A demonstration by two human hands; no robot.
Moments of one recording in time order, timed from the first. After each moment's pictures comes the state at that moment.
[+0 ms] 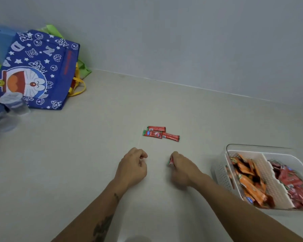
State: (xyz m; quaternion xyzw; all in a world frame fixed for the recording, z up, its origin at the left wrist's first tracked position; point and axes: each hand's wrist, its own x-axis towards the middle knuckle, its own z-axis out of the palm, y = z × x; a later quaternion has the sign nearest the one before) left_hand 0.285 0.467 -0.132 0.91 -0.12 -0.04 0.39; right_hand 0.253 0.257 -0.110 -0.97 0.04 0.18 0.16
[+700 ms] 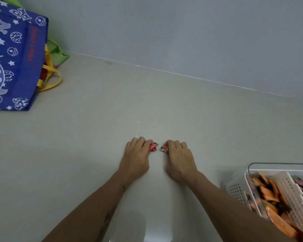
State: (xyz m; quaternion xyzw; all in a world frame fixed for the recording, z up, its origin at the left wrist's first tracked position) left_hand 0.399 0.426 -0.196 0.92 -0.29 0.11 0.24; right_hand 0.347 0.251 -0.165 -1.00 0.04 0.01 0.04
